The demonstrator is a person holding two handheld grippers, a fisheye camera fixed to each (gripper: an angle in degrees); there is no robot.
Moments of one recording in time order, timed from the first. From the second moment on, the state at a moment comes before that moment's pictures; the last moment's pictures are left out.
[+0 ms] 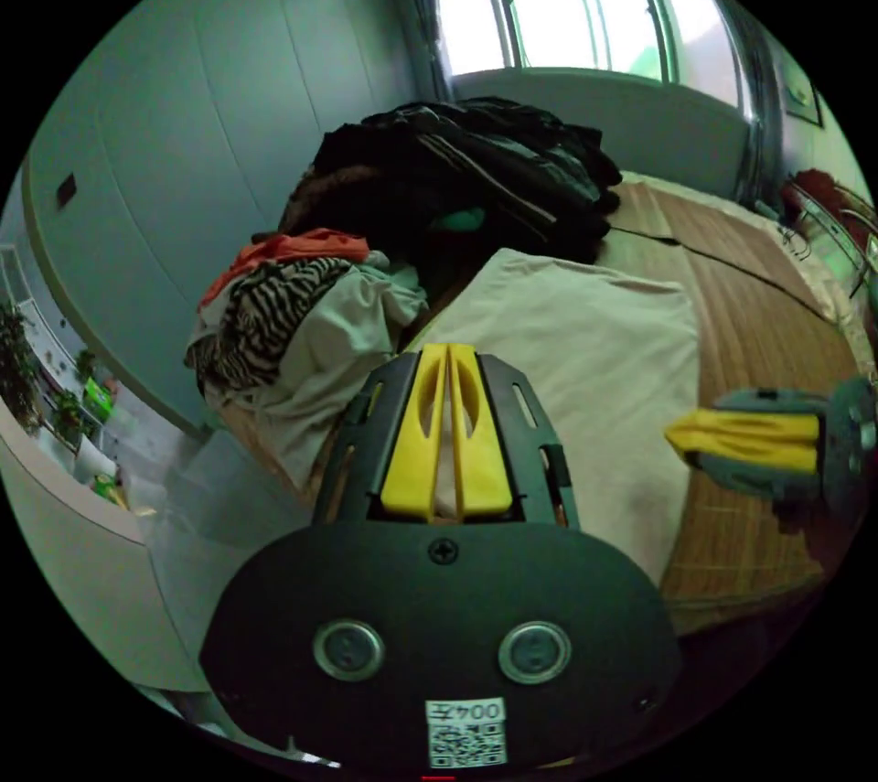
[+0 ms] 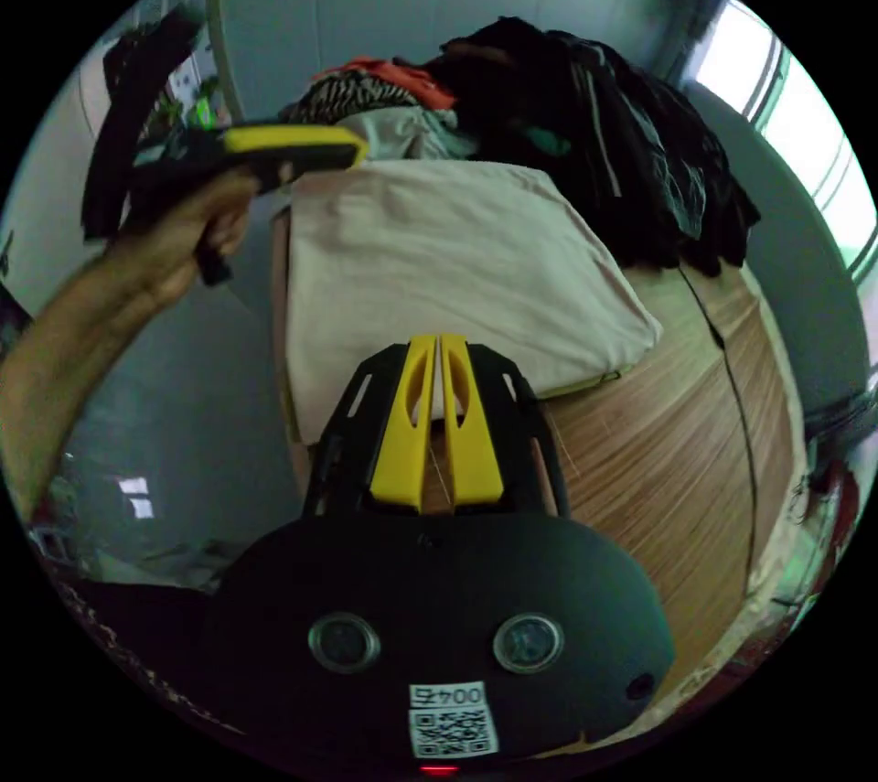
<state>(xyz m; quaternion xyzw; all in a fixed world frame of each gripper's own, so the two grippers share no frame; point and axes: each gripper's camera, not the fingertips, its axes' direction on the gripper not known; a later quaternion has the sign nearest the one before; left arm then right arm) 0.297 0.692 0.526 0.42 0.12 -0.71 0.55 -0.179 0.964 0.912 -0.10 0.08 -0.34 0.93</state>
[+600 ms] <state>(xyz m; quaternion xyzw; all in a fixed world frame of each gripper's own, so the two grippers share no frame) 0.267 0.613 0.503 0.39 0.14 -0.65 0.64 -0.144 0.960 0.907 -0.04 0.15 -0.23 0.96</state>
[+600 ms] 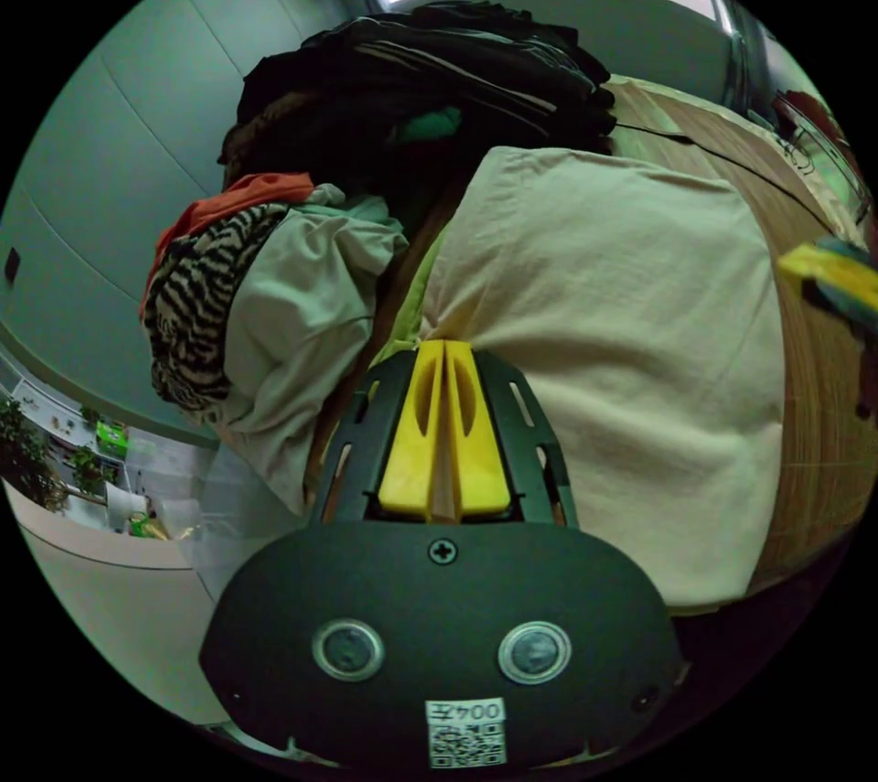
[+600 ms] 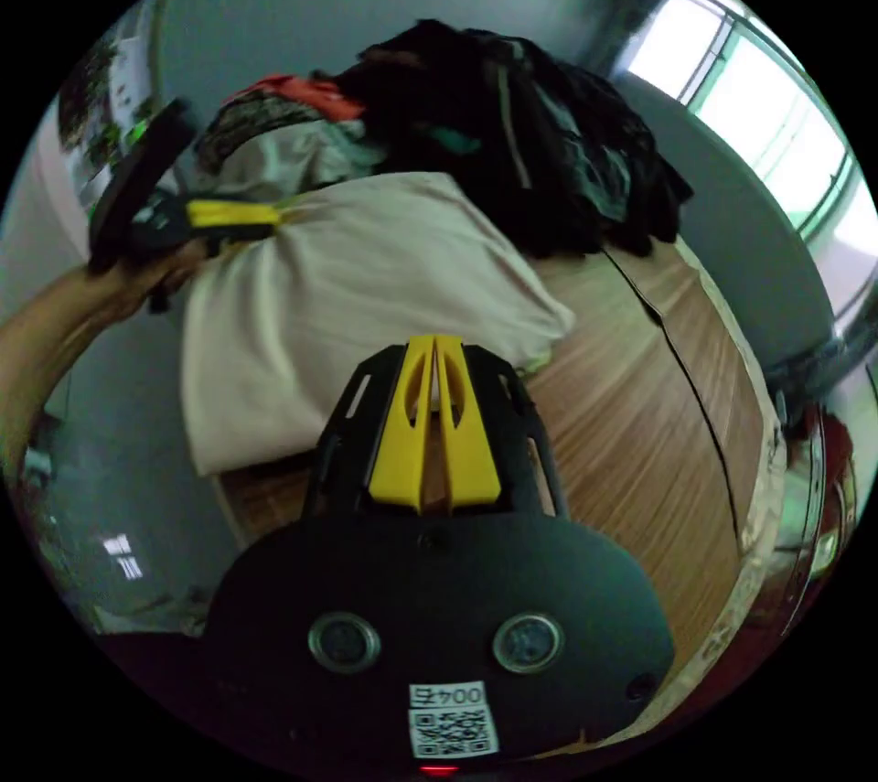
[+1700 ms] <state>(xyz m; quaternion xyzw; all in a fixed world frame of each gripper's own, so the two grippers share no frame) 0.423 0.633 0.382 0.44 0.17 -0.59 0.66 -0.016 1.282 0.672 -0.13 0.13 -0.07 0.98</state>
